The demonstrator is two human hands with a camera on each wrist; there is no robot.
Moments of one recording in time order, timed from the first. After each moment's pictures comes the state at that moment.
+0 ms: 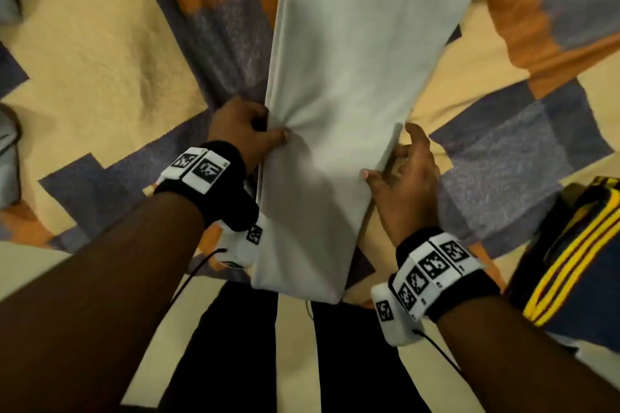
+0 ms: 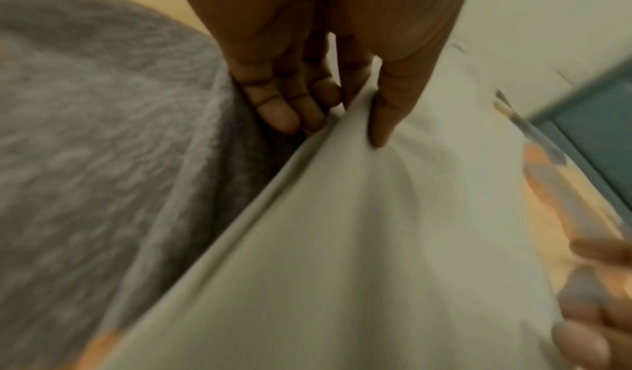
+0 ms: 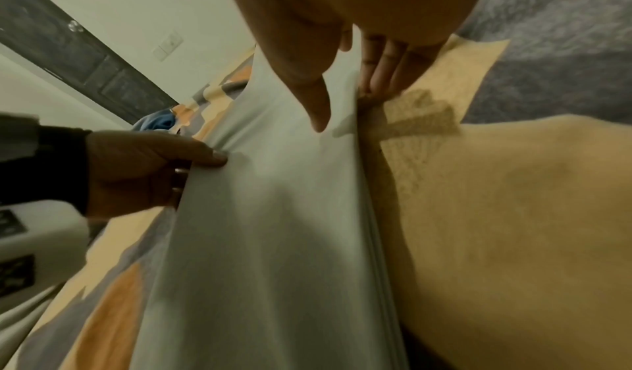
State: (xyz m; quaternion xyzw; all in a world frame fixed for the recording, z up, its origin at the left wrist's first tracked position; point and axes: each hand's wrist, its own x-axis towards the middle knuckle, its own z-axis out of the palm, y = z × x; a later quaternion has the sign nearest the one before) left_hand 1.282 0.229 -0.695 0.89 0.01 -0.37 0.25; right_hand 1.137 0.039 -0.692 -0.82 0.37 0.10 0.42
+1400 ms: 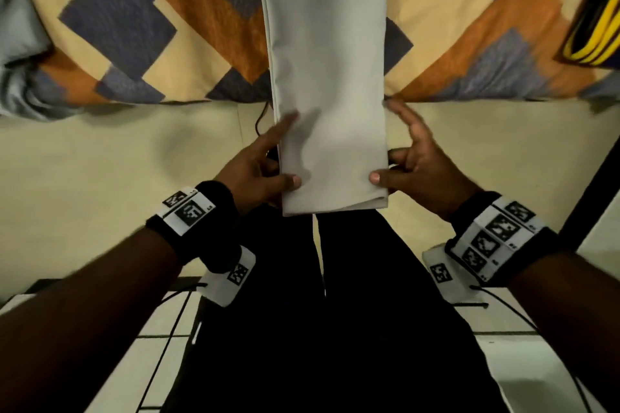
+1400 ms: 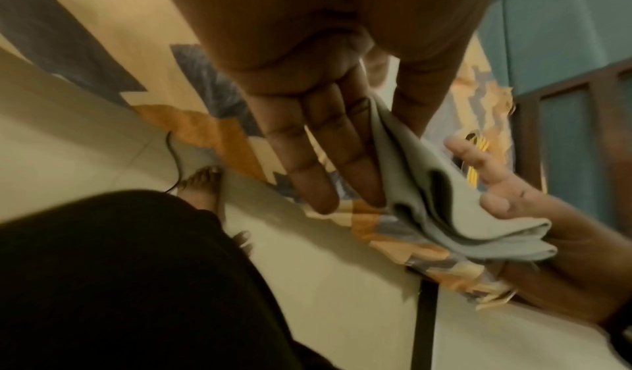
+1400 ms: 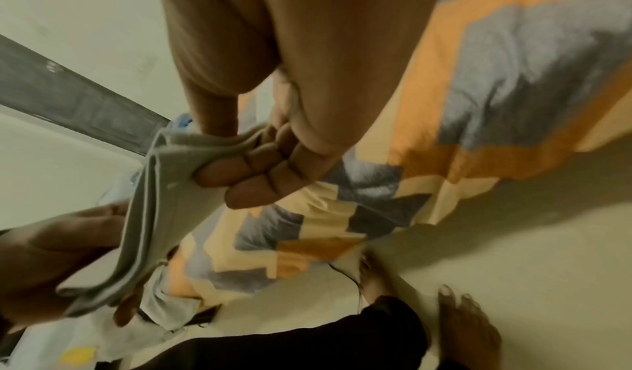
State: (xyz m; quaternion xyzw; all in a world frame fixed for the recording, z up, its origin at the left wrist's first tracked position) left_hand 1.042 0.378 -0.559 0.64 0.07 -0.66 0.40; right_hand 0.907 0.147 -0.566 -0.48 0.37 0.30 0.74
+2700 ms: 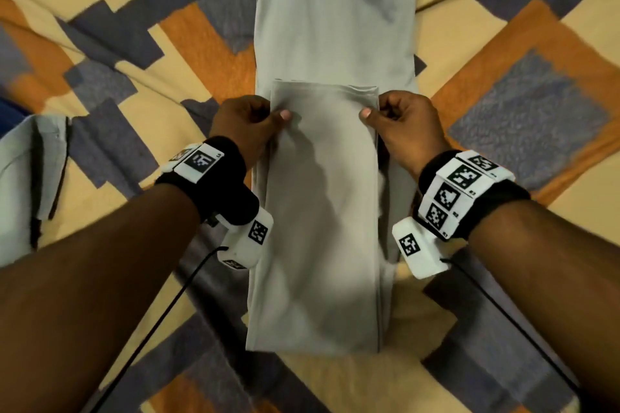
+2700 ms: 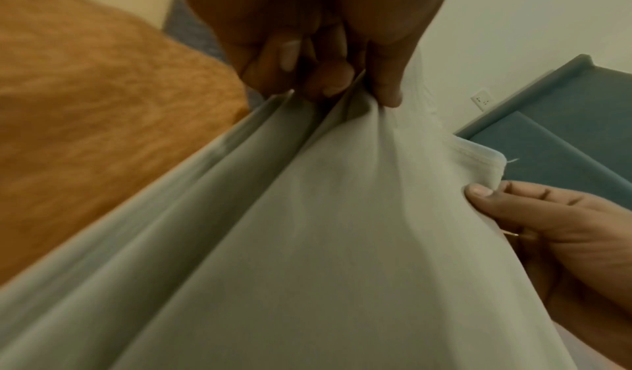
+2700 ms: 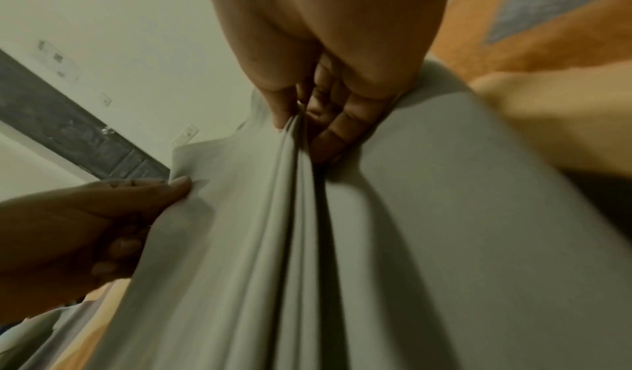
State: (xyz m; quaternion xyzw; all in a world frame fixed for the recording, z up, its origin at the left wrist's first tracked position) left_hand 1.511 0.095 -0.700 0.86 -0.03 -0.27 0.44; right_hand 1.411 -0.107 -0.717 -0.78 0.31 0.00 0.55
